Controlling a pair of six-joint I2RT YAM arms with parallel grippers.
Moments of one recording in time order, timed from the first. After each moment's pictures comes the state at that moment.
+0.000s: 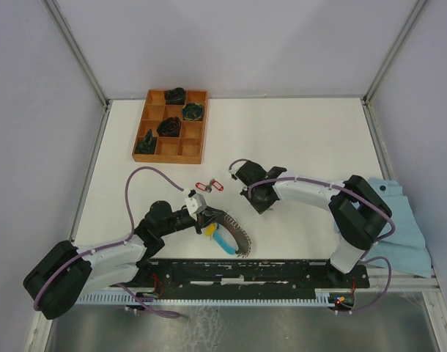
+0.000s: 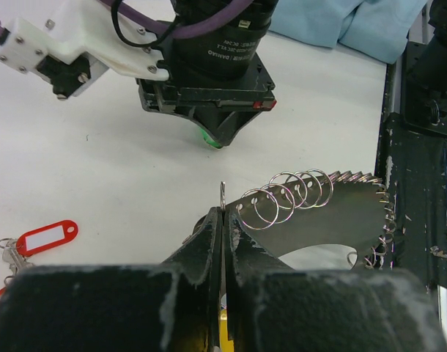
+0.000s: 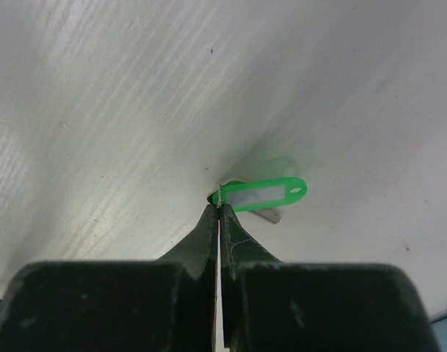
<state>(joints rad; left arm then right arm) -0.73 1.00 0.11 0.81 0.47 0.03 0.82 1.70 1.04 -0.64 0.12 0.09</state>
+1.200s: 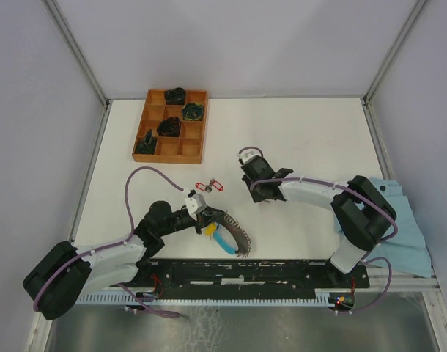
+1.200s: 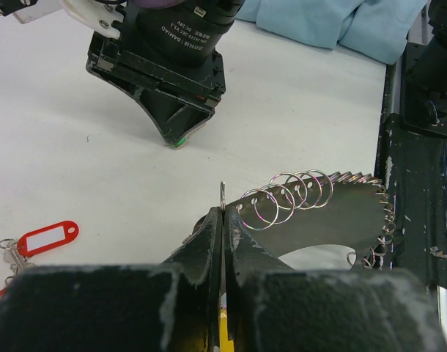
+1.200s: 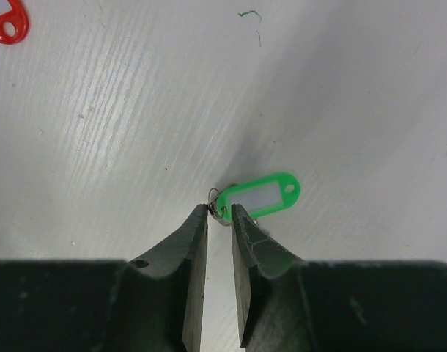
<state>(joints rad) -0.73 0.99 0.11 0.81 0.47 0.03 0.77 1.68 0.98 -0.34 0.22 0.25</state>
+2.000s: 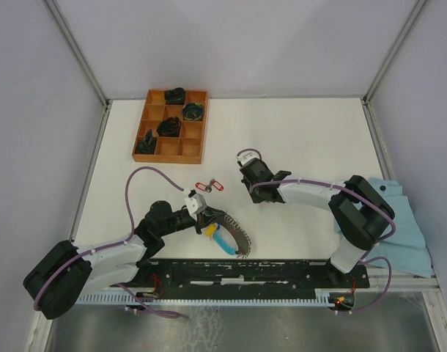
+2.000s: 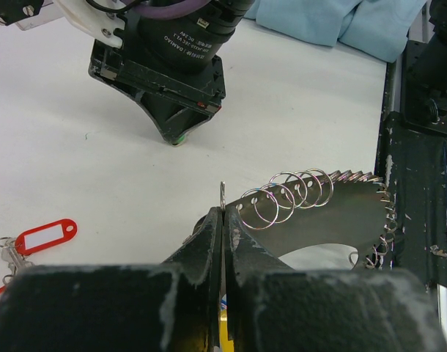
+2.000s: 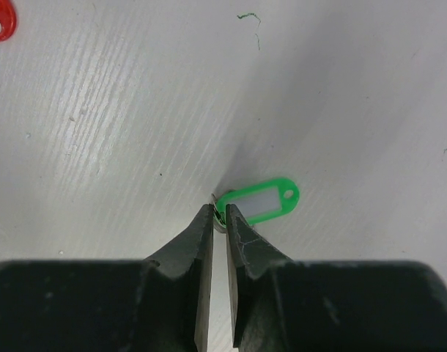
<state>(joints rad) -0.73 1.00 0.11 0.81 0.48 0.03 0.78 1.69 0.95 -0.29 0.26 0.23</state>
